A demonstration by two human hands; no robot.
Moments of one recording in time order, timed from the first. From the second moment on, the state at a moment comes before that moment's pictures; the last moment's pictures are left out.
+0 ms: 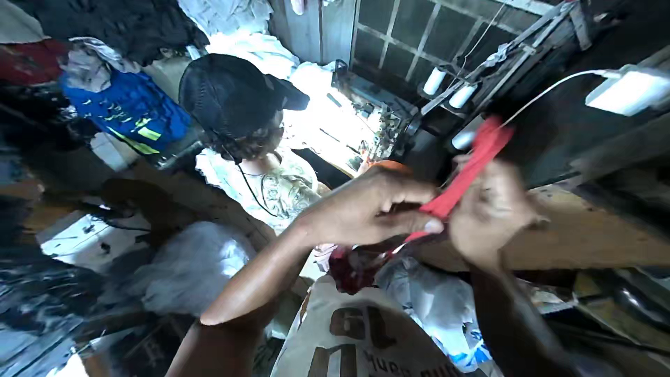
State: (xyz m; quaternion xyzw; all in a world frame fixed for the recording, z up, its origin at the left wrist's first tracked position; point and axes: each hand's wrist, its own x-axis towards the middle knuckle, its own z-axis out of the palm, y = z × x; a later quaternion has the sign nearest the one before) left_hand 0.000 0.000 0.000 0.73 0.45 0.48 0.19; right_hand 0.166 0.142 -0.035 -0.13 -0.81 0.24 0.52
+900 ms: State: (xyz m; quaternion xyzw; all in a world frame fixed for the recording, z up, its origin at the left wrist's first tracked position) left_hand 0.000 -0.047 -0.112 0.37 0.53 0.64 0.42; right_hand 0.141 0.066 -0.162 -0.18 -0.76 0.59 0.19
